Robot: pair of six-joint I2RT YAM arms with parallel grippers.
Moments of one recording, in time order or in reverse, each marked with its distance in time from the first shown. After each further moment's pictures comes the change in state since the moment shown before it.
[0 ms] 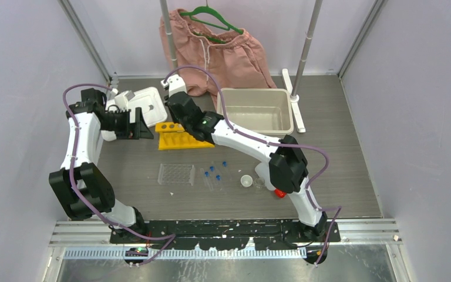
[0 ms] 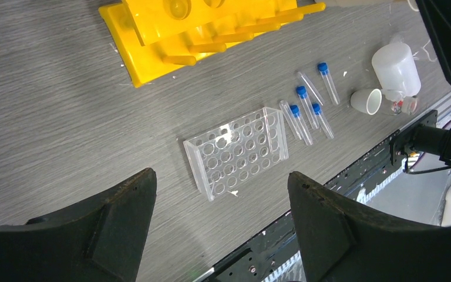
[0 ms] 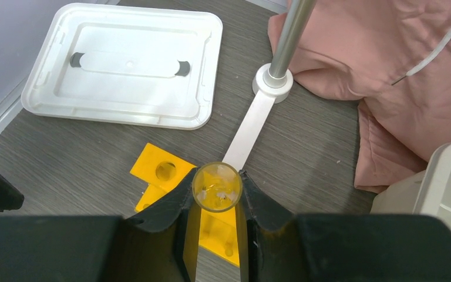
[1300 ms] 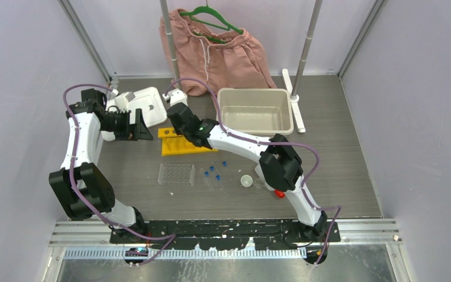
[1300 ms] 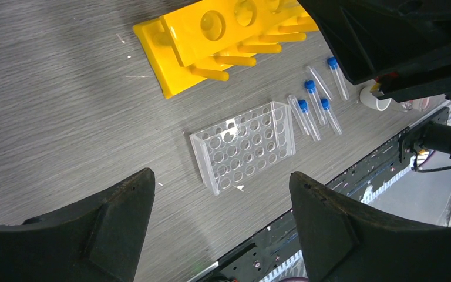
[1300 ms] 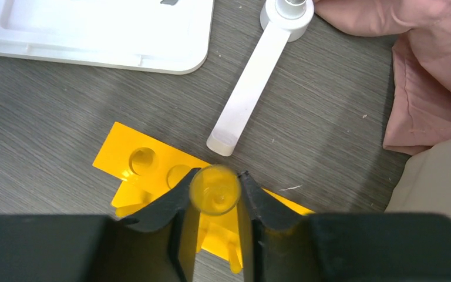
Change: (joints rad) left arm 0.001 0.000 0.000 -0.018 -0.028 0.019; right arm 0.000 0.066 -0.071 -0.028 -0.025 0.049
